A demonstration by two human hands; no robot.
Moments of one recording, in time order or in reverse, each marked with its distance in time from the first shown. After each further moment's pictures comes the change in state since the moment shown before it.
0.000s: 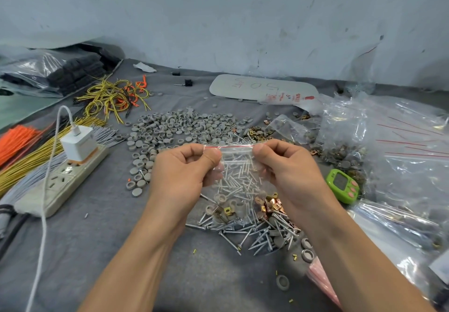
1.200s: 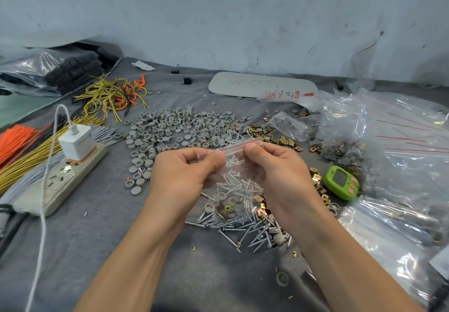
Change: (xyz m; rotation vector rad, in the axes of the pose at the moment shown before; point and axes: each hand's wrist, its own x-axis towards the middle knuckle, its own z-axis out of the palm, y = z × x) left_hand 0.000 -0.002 0.001 0.061 -0.016 -0.041; right_hand -0.006 0.007 0.015 0.077 -0.038 0.018
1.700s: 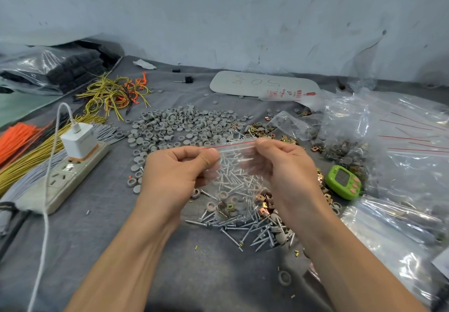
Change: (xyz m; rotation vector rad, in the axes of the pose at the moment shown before) left_hand -0.001 0.004 -0.010 -0.082 0.035 -0.038; right_hand -0.003 -0.006 -0.003 0.001 0.056 -0.047
